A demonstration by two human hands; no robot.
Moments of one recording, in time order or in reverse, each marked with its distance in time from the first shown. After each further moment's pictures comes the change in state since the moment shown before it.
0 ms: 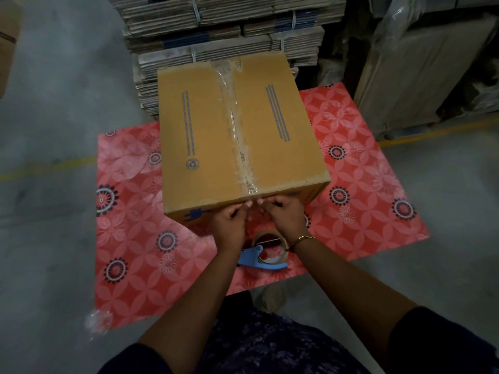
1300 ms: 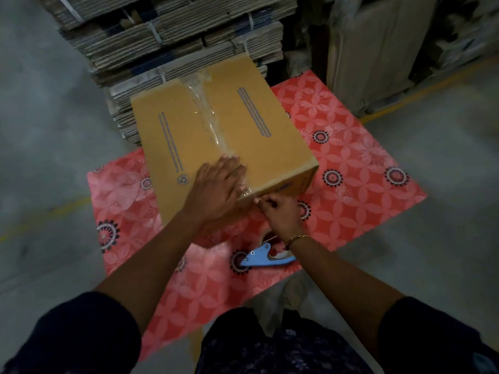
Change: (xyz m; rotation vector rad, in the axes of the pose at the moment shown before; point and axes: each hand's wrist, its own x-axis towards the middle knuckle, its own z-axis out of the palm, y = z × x) left_hand 0.073 0.095 -0.038 1.365 -0.551 0.939; right_hand -0.011 0.010 0.018 -0.075 0.201 -0.057
